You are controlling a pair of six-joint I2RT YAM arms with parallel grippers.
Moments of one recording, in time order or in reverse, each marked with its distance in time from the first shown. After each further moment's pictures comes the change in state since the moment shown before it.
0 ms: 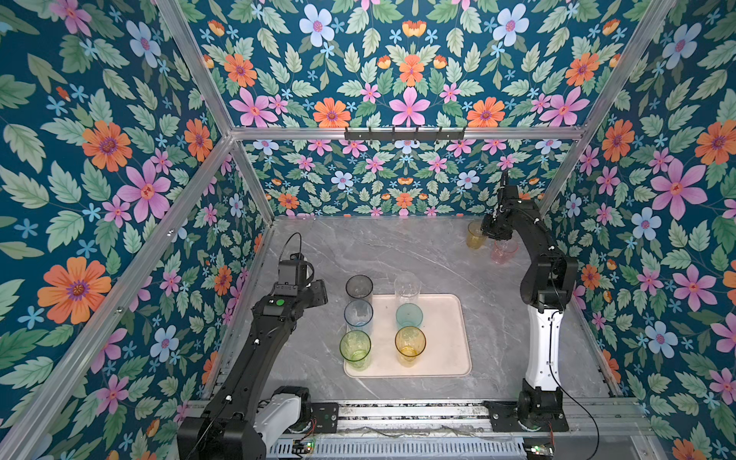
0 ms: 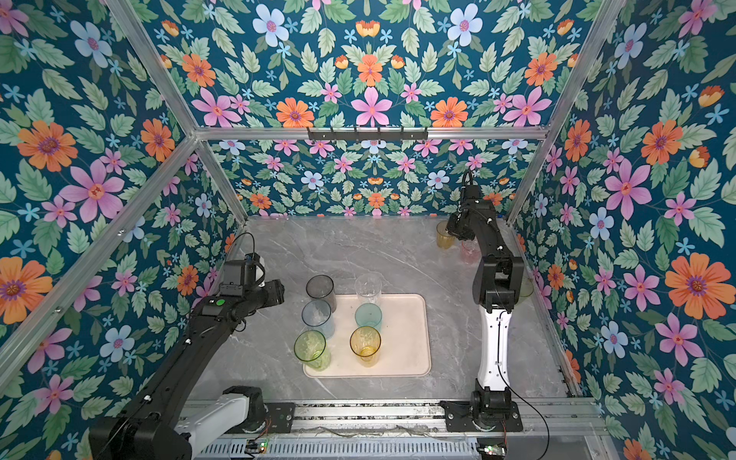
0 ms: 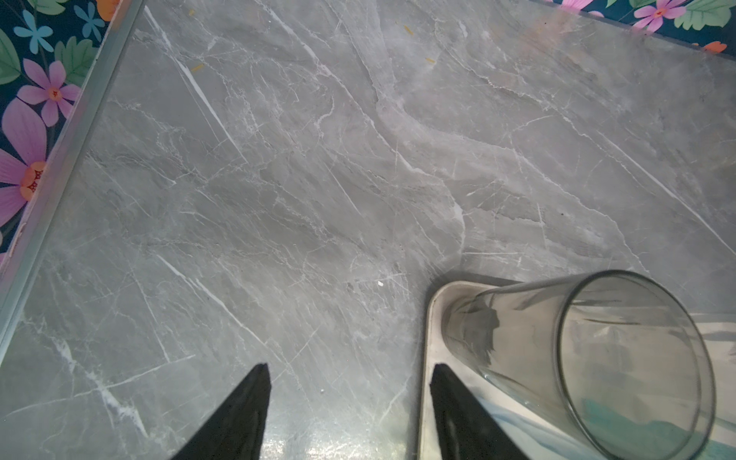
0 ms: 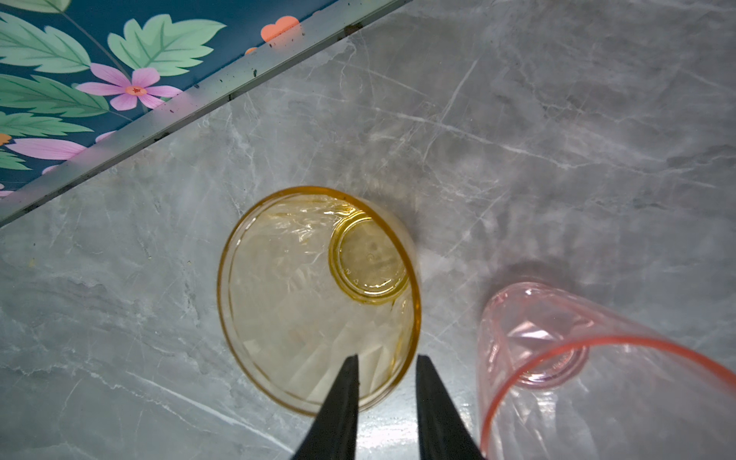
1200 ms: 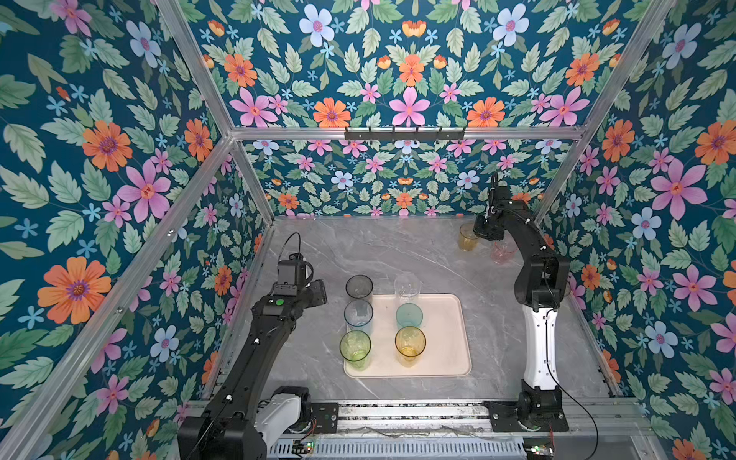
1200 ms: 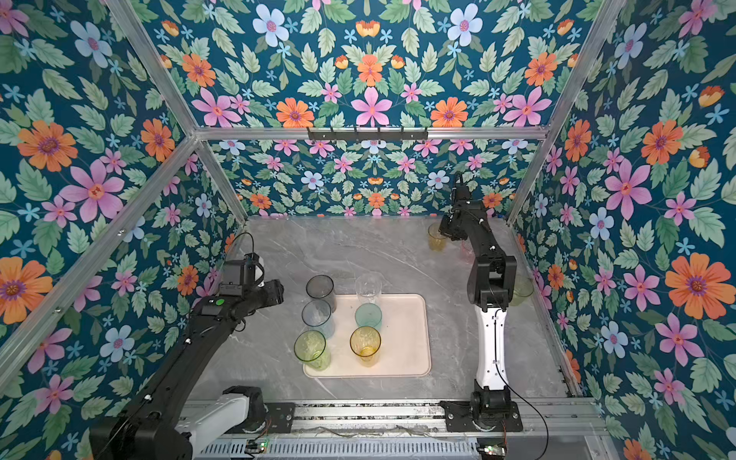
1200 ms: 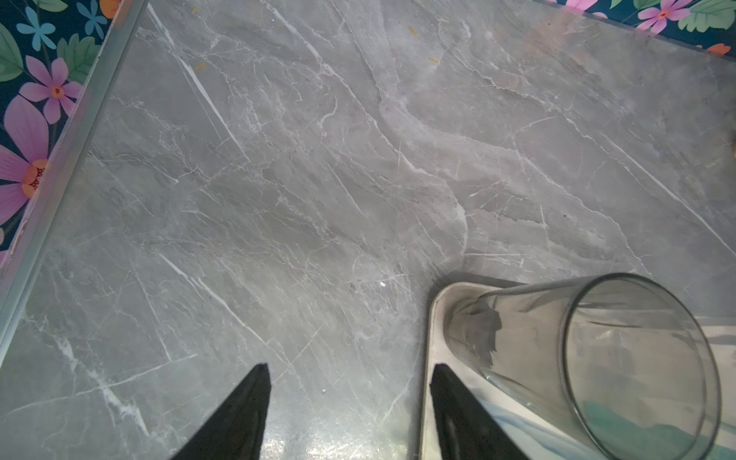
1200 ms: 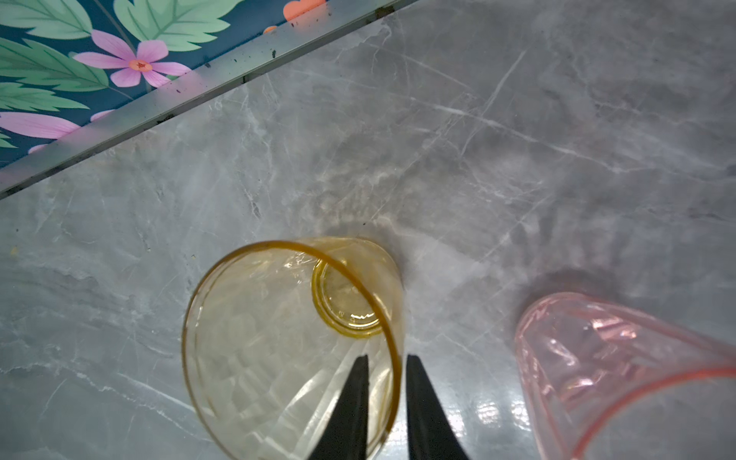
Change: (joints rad) left arm 0.011 0.002 0.000 0.000 0.003 0.000; right arm 0.049 0.031 0.036 -0.004 0.029 -0.008
